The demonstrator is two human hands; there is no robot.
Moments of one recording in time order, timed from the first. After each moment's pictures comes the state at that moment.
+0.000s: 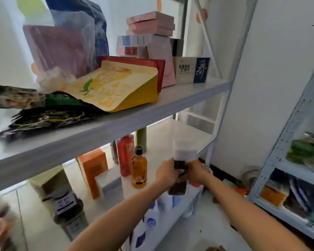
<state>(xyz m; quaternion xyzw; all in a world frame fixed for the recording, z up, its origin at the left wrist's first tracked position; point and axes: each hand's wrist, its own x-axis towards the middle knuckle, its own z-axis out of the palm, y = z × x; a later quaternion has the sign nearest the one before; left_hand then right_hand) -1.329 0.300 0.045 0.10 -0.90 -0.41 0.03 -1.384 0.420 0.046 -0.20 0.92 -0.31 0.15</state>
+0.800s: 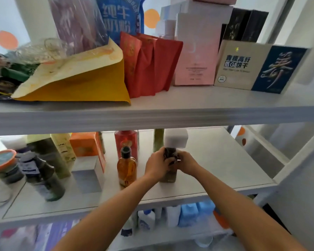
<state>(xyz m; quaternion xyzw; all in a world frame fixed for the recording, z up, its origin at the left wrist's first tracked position) -1.469 0.287 0.023 0.37 -0.81 -0.41 0.22 -1.591 0.343 0.021 -0.50 0.78 -0.30 0.22</state>
